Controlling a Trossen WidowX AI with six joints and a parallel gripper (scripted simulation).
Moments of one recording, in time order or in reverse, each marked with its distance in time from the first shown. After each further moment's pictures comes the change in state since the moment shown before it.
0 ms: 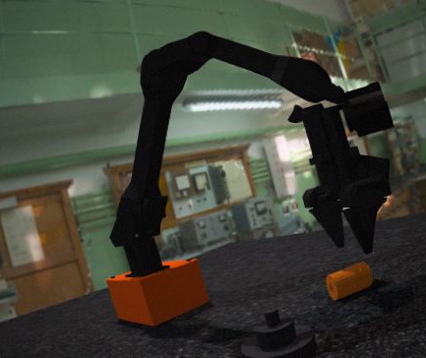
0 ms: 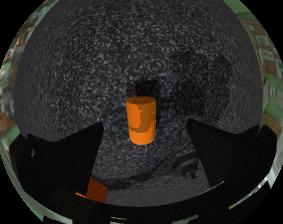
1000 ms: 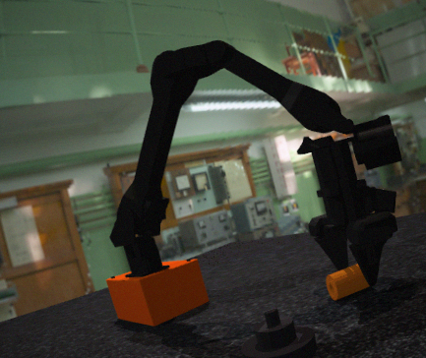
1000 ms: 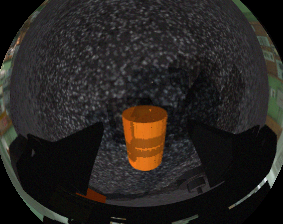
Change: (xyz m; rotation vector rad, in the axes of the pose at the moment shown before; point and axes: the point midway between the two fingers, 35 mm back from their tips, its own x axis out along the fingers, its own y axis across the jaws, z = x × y) arm 0.048 0.002 -0.001 -0.005 0.005 0.005
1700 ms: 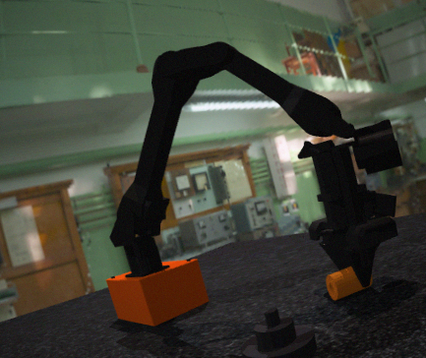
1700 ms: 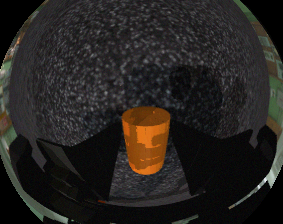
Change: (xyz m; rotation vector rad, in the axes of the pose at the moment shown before) arm 0.006 0.001 -0.001 -0.001 0.001 0.001
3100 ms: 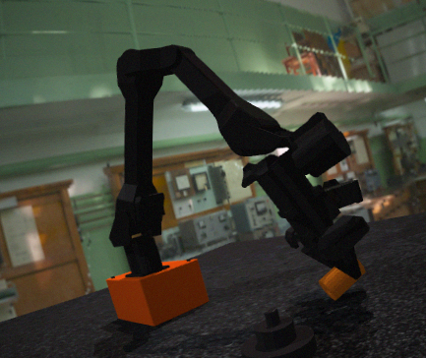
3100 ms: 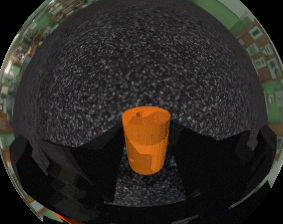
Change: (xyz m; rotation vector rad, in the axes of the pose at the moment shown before) arm -0.012 -0.001 -0.023 0.005 -0.420 0.003
